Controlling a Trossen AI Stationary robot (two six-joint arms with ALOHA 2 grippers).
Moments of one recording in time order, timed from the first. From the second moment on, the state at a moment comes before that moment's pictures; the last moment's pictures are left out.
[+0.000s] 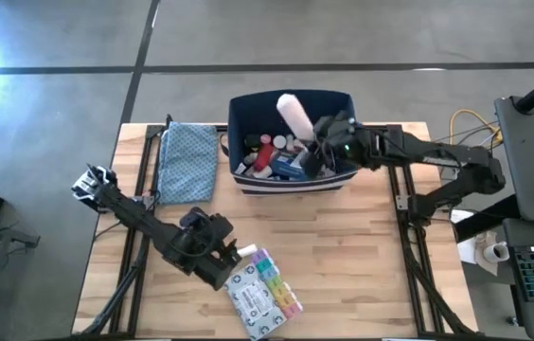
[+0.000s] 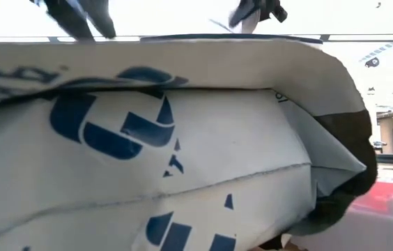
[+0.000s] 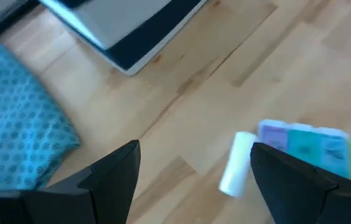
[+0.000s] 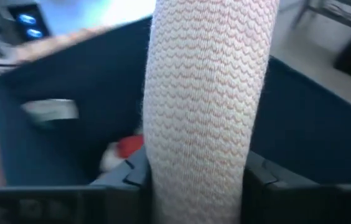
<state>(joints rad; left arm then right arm) -0.56 1.63 1.41 -1.20 -0.67 -1.27 -0.14 1.37 1.42 -0.64 0.49 0.28</state>
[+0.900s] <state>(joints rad) -0.52 1.63 1.14 -0.78 -0.46 -0.86 0.06 1.26 1.42 -0.75 0.39 0.25</state>
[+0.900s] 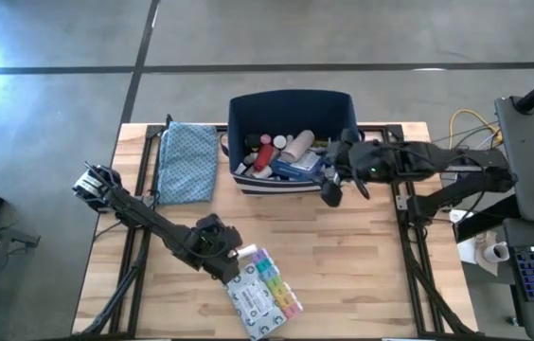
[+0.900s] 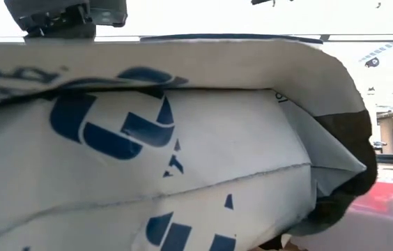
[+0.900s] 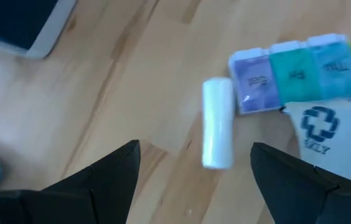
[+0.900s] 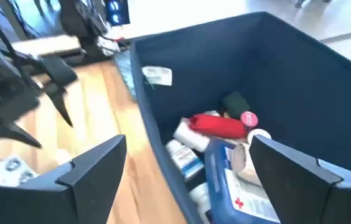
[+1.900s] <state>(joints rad) -0.45 1.73 0.87 -0.20 -0.37 -0.71 0.16 1.26 1.39 -0.78 0.42 0.41</state>
